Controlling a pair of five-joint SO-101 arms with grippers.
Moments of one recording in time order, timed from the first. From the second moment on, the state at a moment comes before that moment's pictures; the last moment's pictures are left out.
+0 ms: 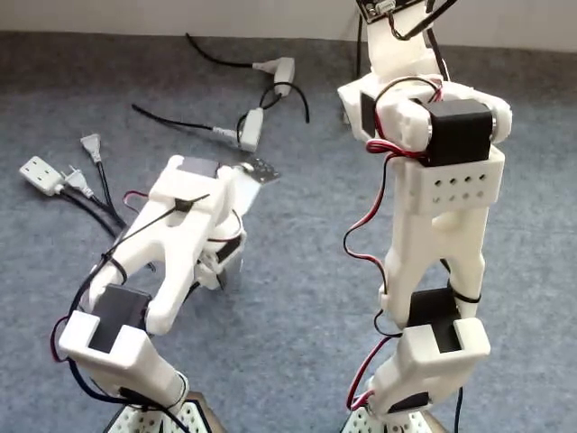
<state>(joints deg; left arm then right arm) 8.6 6.4 20.5 81.2 -22.6 -13.6 8.5 -61.1 98.9 17.1</state>
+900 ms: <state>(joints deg) 6.5 -13.1 45.8 48.4 -20.3 -13.6 8.5 -61.1 98.9 17.1</state>
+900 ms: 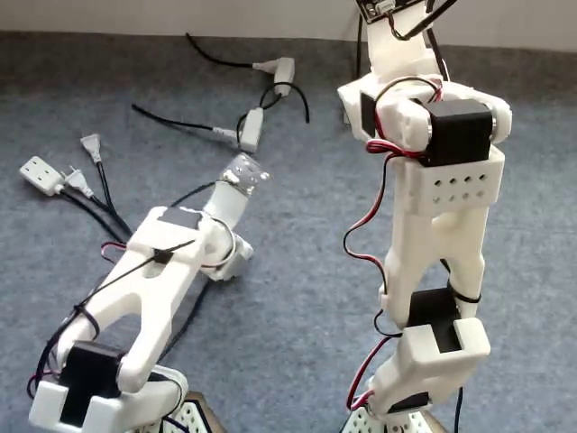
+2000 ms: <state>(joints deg) -20.1 45.3 -52.4 79.3 -4.2 -13.6 8.5 -61.1 98.9 17.1</state>
